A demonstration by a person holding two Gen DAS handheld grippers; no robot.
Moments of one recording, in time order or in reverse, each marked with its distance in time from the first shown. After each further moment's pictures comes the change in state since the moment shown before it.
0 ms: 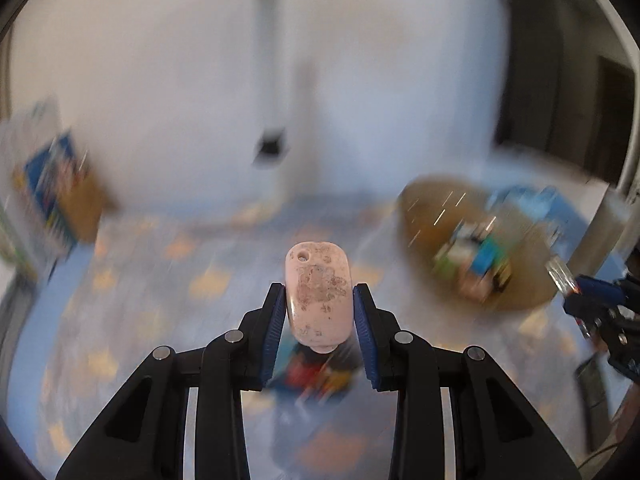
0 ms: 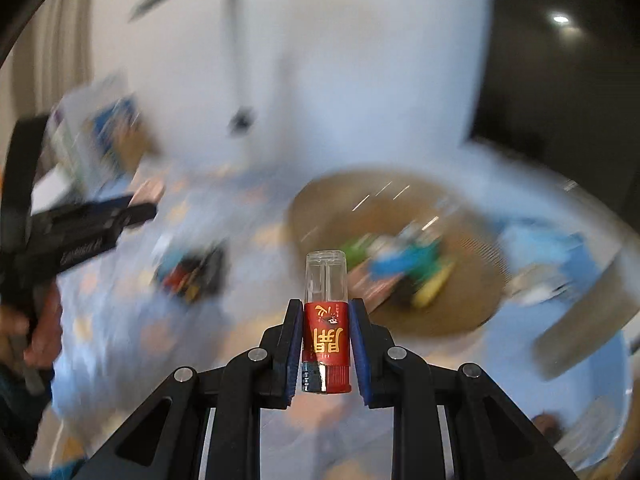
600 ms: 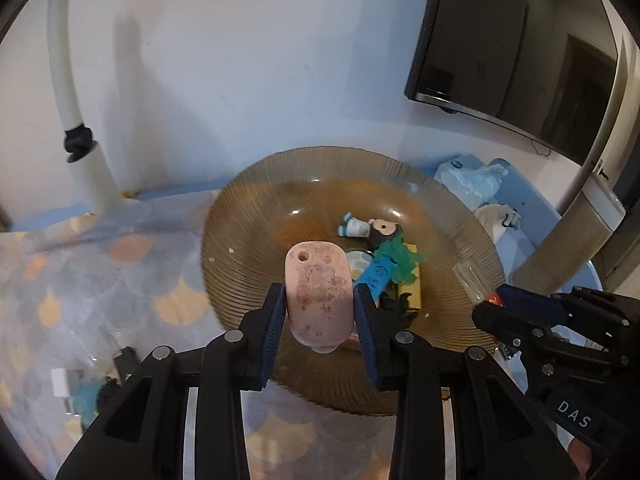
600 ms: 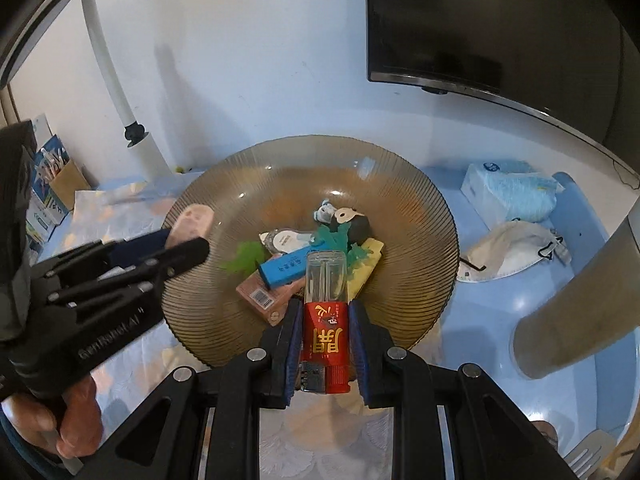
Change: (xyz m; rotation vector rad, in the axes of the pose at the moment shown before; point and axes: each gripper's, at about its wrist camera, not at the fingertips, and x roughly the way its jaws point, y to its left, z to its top) left arm 0.105 -0.119 0.012 0.022 0.196 -0.202; right arm 0.068 -0.088 0.005 0.178 0.176 -0.020
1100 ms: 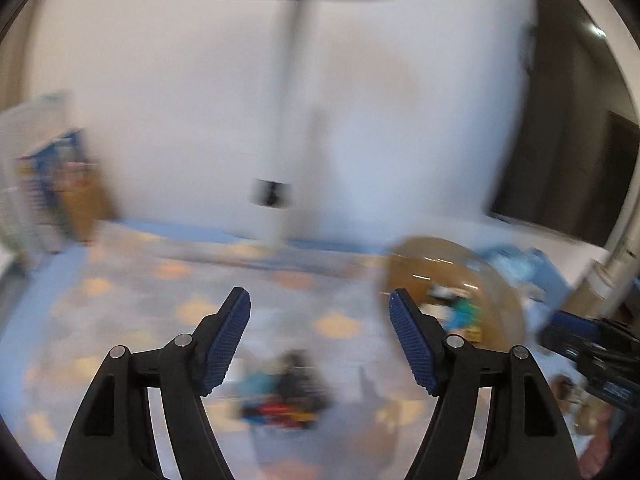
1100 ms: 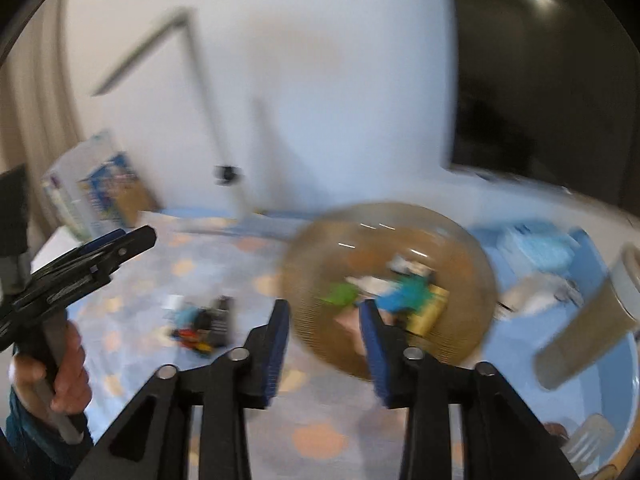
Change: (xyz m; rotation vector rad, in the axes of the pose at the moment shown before) left arm -0.157 0.122 -0.032 -0.191 -0.268 0.224; right arm -0.086 0.083 0.001 -0.091 -0.179 0.146
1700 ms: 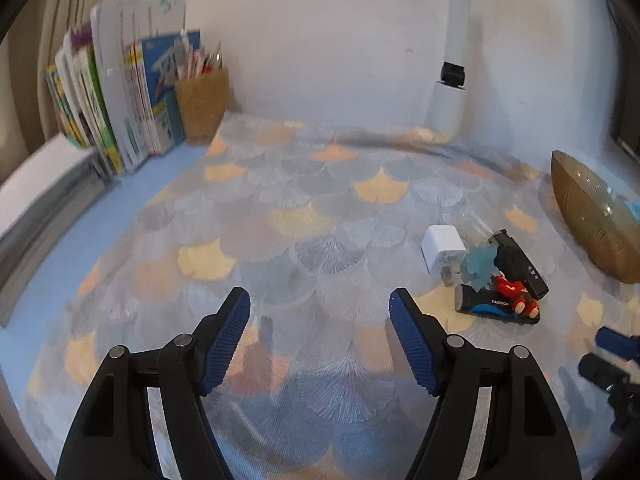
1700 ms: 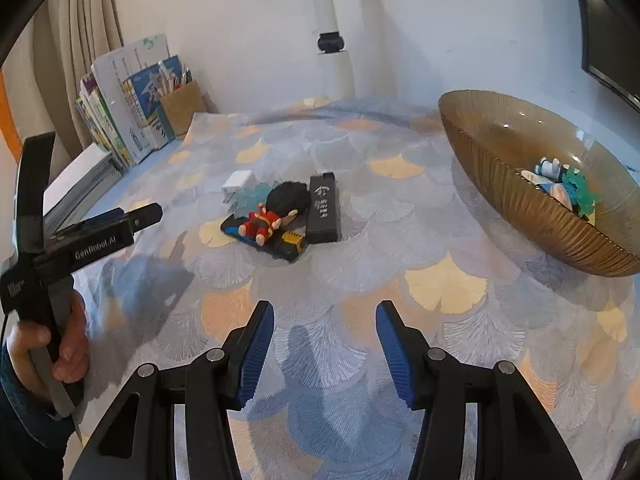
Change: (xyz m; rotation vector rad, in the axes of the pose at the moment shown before) left arm 0.037 0.113 -0.122 -0.013 0.117 0.299; right arm 0.116 0.095 -0.119 -0.064 0.130 0.126
